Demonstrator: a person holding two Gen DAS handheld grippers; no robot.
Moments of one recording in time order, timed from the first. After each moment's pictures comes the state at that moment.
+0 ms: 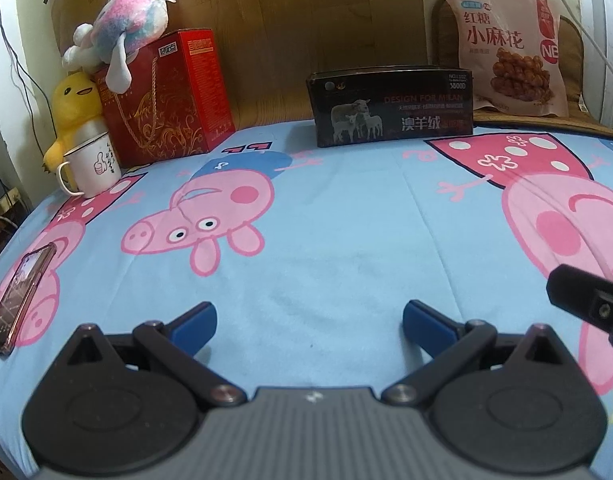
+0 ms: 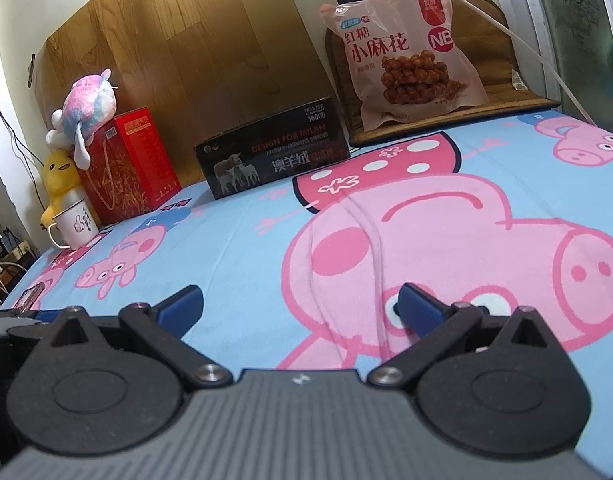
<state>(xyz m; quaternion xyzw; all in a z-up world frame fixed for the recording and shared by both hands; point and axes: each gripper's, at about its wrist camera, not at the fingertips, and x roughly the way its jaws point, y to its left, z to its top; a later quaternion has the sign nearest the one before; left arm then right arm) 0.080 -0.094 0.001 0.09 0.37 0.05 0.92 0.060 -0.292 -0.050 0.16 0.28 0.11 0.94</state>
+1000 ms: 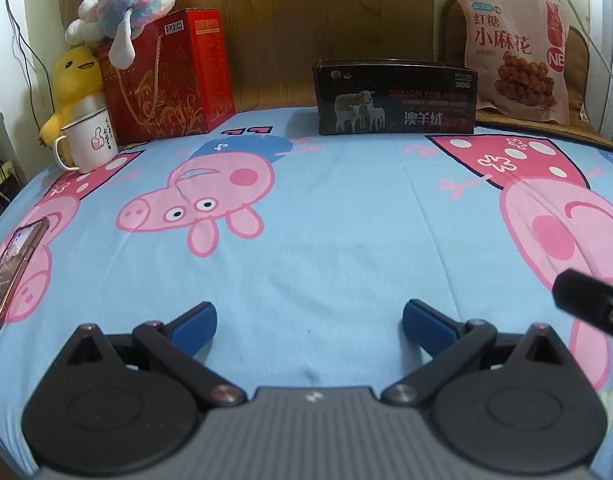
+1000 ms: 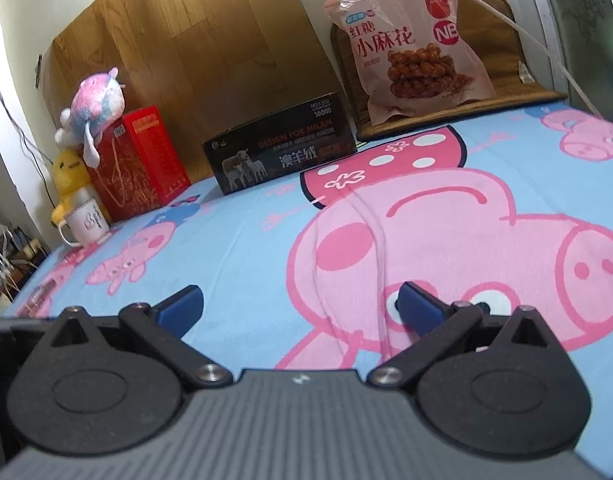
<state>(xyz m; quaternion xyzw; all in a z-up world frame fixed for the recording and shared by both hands) 0.079 -0.087 0.002 0.05 0.39 0.05 0.92 0.063 -0.302 -0.049 0.18 0.29 0.13 0.93</state>
